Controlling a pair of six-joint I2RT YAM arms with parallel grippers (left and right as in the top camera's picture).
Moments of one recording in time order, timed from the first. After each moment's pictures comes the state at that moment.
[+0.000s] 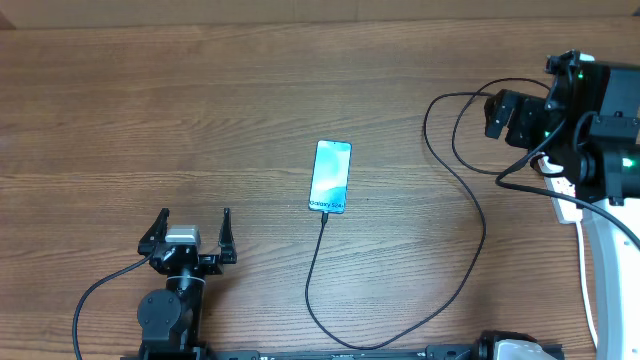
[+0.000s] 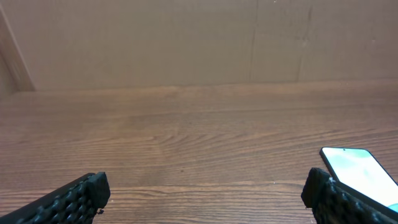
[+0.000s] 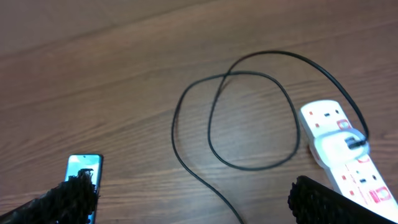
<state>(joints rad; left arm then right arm) -0.03 0.02 0.01 -0.08 -0.02 0.01 -0.10 1.31 1.41 -0.93 -0.09 0.15</state>
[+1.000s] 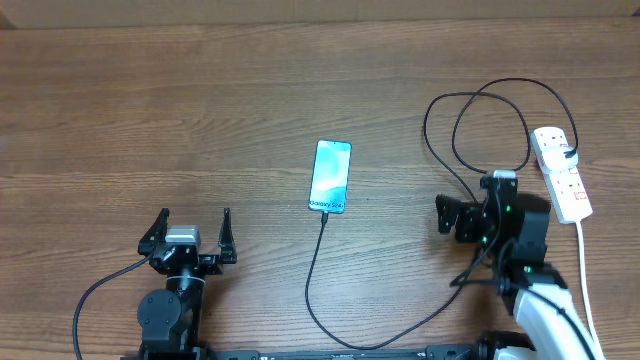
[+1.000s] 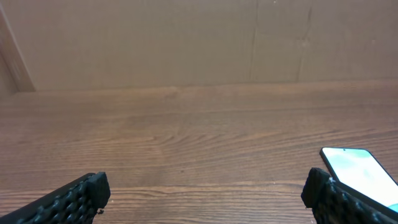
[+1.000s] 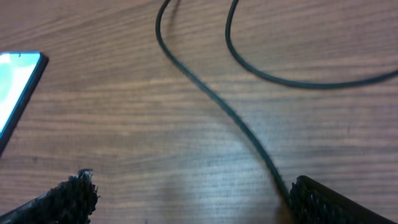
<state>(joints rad) -0.03 0.02 0.01 -0.08 -0.02 0.01 -0.09 1.07 0.28 0.05 -0.23 0.07</state>
